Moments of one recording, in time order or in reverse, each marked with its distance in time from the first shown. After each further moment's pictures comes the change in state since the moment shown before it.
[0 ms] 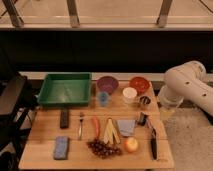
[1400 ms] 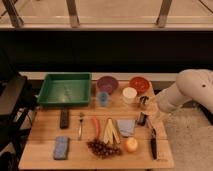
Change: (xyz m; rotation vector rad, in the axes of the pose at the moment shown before) arm -0.064 0.021 -0.004 0.056 -0.378 -0.295
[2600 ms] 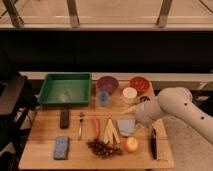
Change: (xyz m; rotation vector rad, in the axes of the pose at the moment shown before) arm -0.090 0.012 0.058 0.088 -0.168 -0.482
